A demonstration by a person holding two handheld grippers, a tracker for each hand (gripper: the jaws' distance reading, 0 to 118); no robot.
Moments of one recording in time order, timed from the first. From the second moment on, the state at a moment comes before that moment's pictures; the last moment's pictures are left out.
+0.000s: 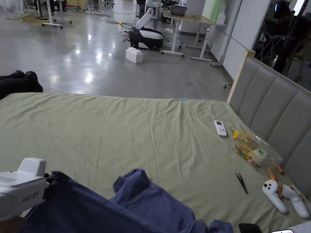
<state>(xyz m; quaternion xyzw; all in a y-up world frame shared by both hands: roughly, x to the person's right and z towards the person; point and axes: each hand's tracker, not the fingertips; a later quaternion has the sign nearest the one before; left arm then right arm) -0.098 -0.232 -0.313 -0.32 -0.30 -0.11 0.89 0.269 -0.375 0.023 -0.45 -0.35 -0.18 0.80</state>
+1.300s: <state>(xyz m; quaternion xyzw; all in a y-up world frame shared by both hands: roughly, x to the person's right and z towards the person) -0.211 0.016 -0.302 -0.09 -0.22 -0.04 0.97 0.247 -0.079 -0.058 -0.09 -0.25 0.02 0.96</state>
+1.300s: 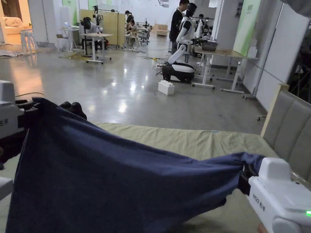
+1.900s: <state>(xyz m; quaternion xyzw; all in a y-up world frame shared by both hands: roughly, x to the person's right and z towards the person) -0.204 0.071 -0.384 -0.08 -0.16 -0.03 0.98 0.291 0.081 -0.182 -0.03 -0.26 0.09 0.96</state>
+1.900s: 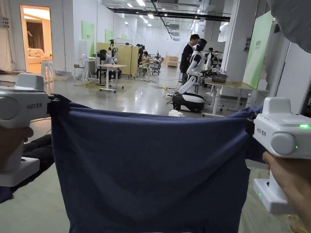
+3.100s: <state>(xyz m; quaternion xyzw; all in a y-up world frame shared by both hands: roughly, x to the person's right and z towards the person) -0.186 -0.118 -0.347 -0.17 -0.17 -0.03 0.97 0.291 -0.105 -0.136 -0.14 -0.26 0.12 0.95</state>
